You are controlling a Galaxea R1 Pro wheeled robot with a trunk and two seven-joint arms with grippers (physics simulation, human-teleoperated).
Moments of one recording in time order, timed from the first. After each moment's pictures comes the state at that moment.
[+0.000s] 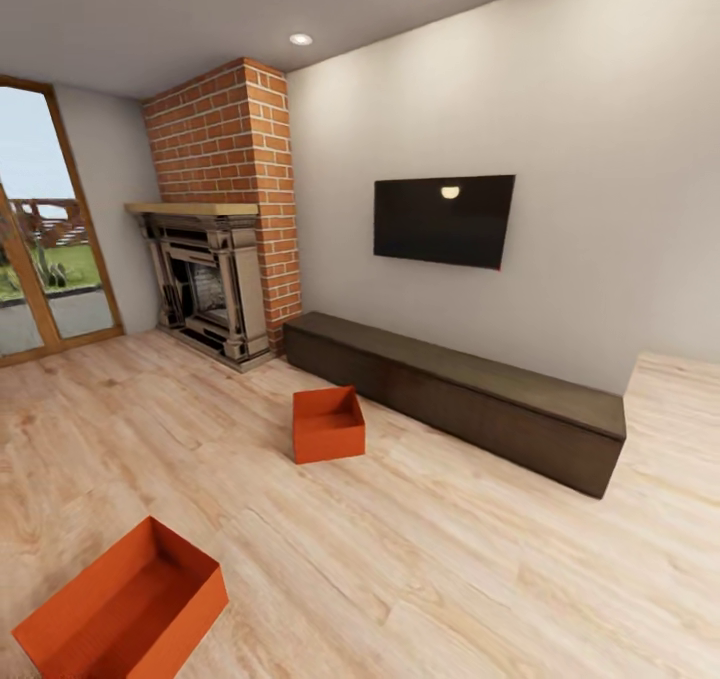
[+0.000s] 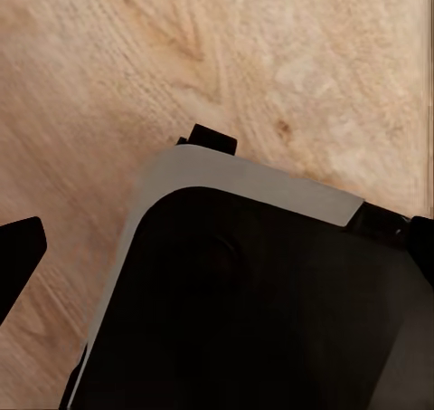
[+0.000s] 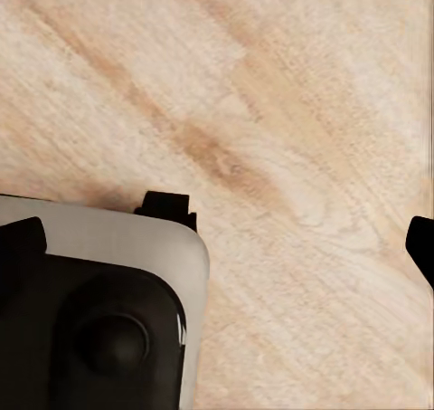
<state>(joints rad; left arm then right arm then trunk) 0.00 0.01 0.04 -0.18 0.33 -0.05 0.04 -0.15 -0.09 0.30 0.03 -0.18 -0.19 0.04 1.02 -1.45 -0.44</state>
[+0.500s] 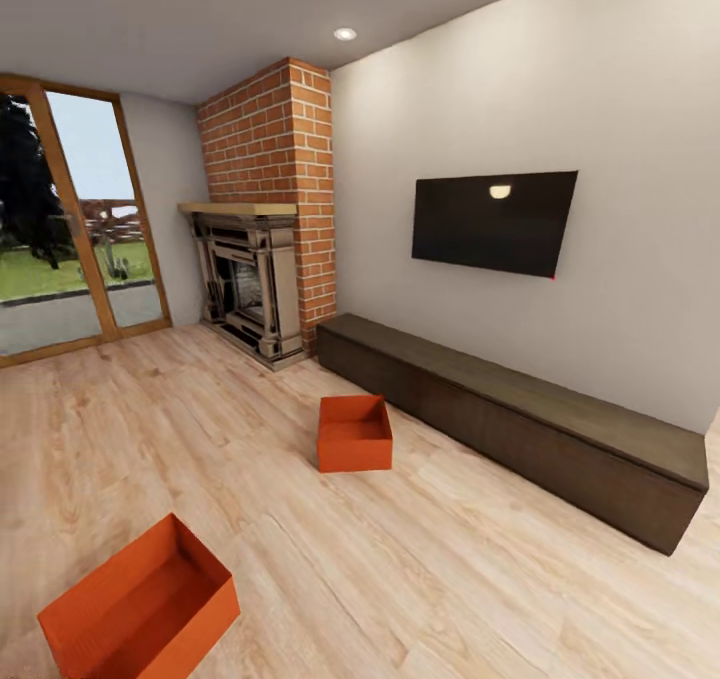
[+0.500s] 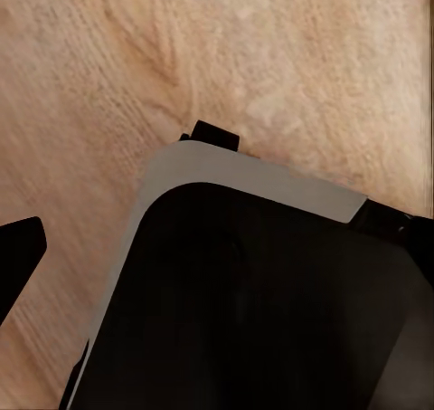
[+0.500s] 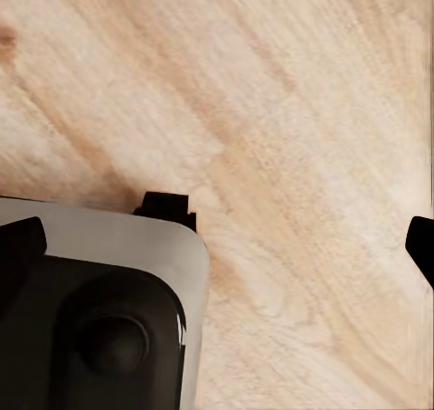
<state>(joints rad) 0.00 0.01 0.04 -0.18 0.33 -0.05 0.04 -0.15 -0.09 0.30 0.03 -0.19 -0.19 0.04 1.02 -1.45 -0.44</state>
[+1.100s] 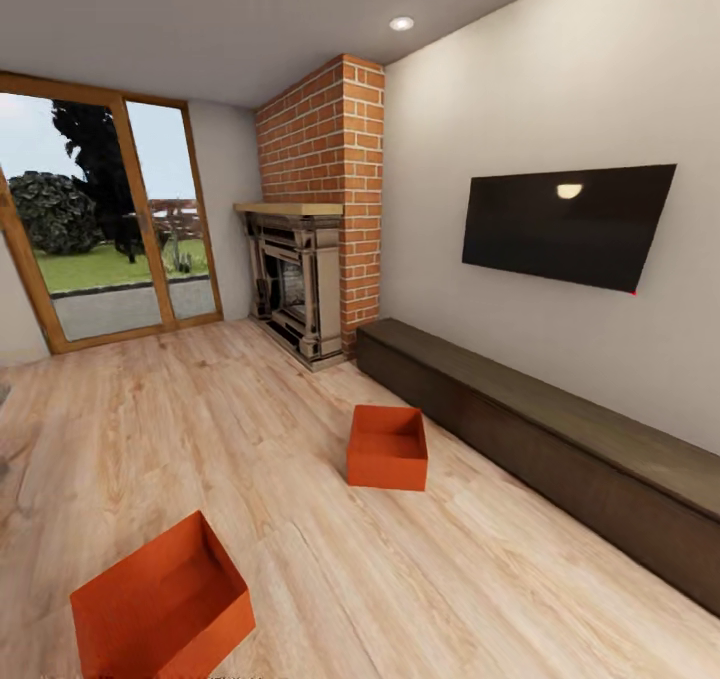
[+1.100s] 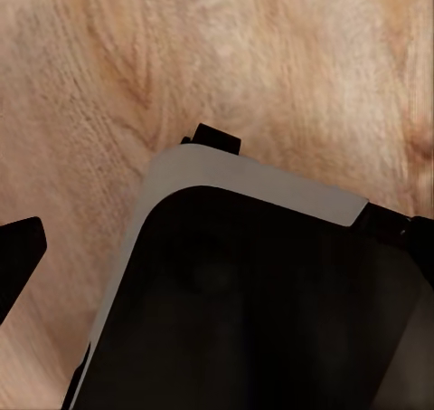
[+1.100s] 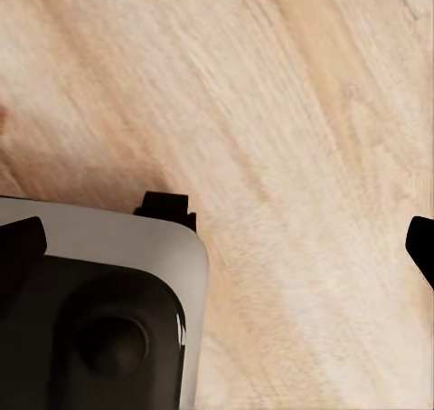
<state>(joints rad) 0.00 0.01 0.04 -0.18 0.33 -0.05 0.04 -0.15 -0.09 0.30 0.03 -0.19 -0.19 0.04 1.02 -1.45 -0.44</state>
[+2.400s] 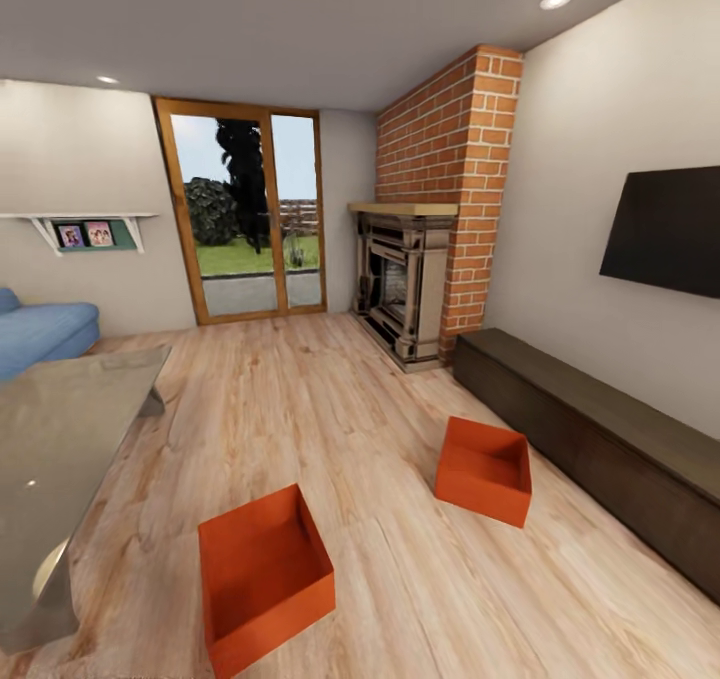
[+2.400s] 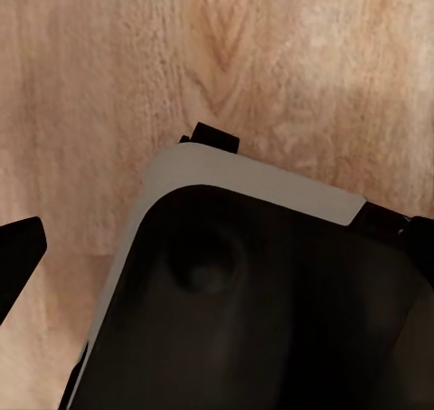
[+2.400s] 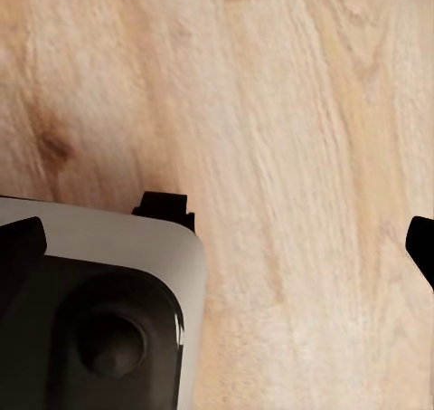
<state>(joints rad) 0.00 0.01 0.05 -0.18 0.33 -0.05 0.04 -0.15 -0.09 0.30 0.03 -0.19 -0.19 0.04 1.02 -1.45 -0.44</state>
